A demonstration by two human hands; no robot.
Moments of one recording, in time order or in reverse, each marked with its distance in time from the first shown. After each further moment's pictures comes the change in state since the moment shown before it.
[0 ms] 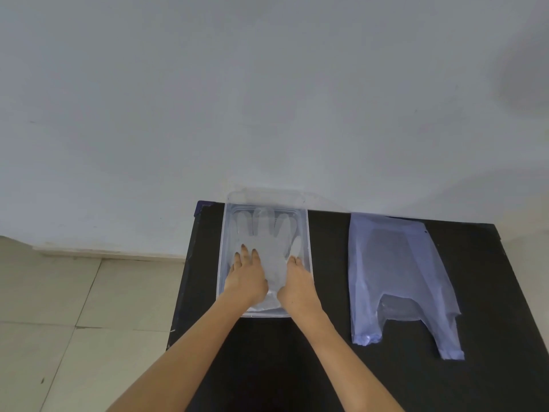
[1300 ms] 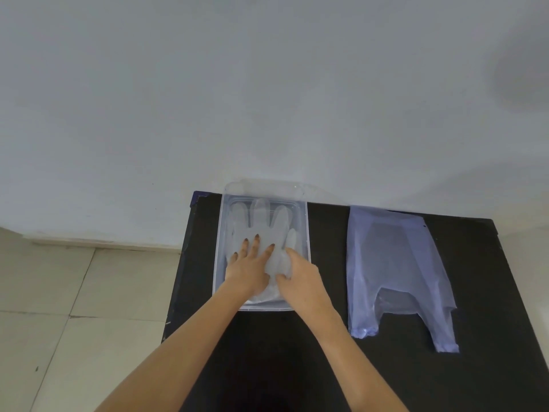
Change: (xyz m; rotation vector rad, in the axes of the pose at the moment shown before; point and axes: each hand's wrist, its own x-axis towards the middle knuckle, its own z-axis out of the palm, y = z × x) left_hand 0.023 -0.007 0.016 0.171 0.007 0.178; right_hand -0.025 -0.004 -0.027 0.100 0.038 -0.073
